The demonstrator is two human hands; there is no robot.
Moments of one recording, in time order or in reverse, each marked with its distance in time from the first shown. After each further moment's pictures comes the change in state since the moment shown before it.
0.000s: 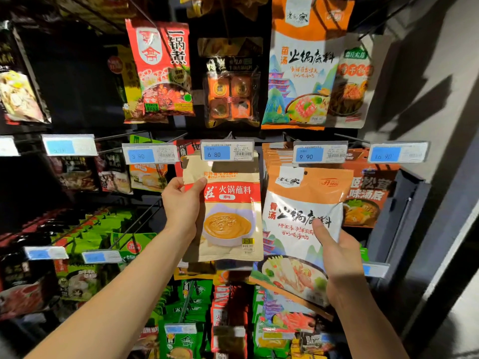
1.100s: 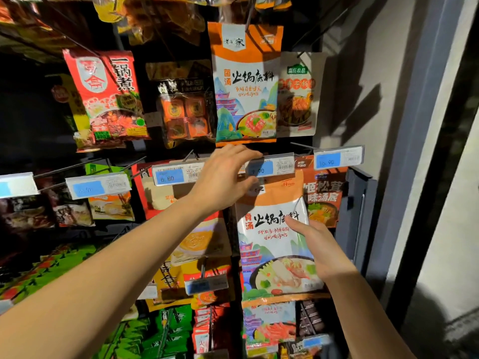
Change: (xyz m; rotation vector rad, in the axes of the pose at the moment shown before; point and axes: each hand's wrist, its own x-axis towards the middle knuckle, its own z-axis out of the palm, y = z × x) left_hand -0.026 0.066 0.130 0.936 -0.627 1.221; right_hand 0.051 -0.029 -0.042 -0.096 -0.223 0.189
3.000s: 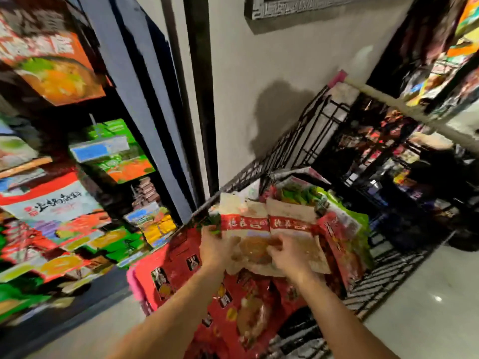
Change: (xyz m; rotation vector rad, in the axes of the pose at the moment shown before) left_hand -0.217 0.450 0.358 -0.815 -0.744 -1.367; right_hand -0.262 0.213 -0.401 -0.743 0.412 0.647
